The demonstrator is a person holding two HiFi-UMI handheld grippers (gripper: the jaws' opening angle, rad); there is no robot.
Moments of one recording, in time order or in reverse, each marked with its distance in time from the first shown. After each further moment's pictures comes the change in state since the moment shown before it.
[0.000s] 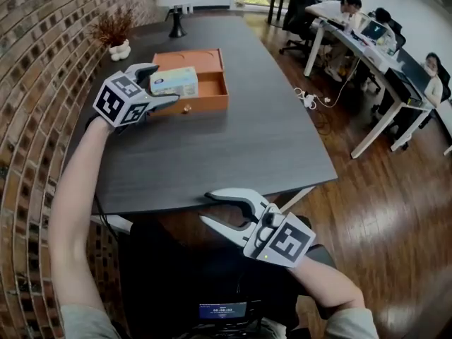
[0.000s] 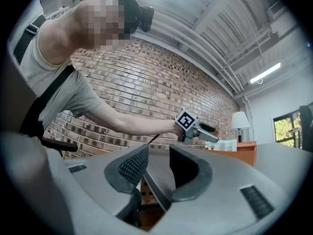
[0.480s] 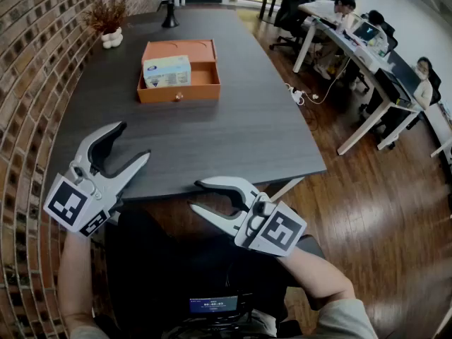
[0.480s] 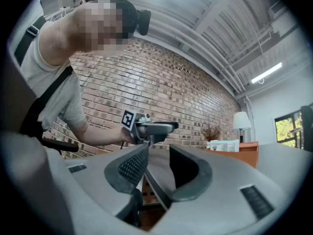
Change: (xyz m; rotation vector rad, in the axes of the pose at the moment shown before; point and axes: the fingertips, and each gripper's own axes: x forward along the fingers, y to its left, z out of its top) left arm -0.177 -0.142 0.018 -0.163 -0.424 0.112; right arm 0.008 0.007 0.001 0.008 -0.021 0.017
